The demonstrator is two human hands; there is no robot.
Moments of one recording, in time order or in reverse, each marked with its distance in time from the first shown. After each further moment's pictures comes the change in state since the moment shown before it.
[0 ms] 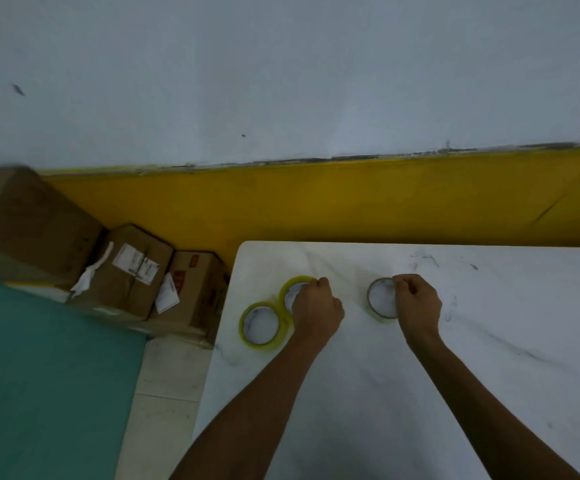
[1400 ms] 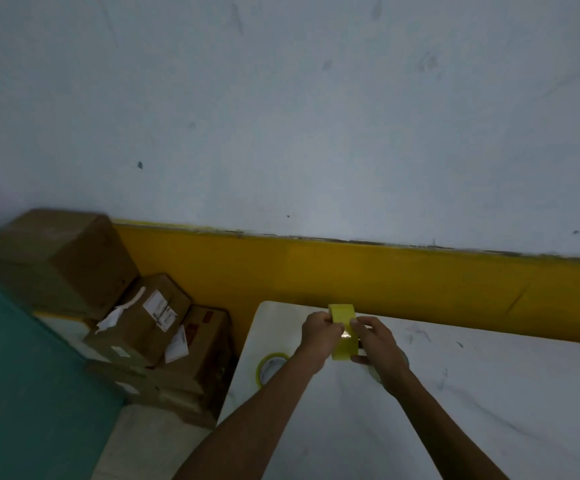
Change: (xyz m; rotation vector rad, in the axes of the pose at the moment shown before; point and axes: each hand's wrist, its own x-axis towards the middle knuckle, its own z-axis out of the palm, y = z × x) left_hand -0.040 0.002 -0.102 -0.980 -0.080 -0.254; right_hand -0.083 -0.085 0.014 0.141 -0.431 -0.009
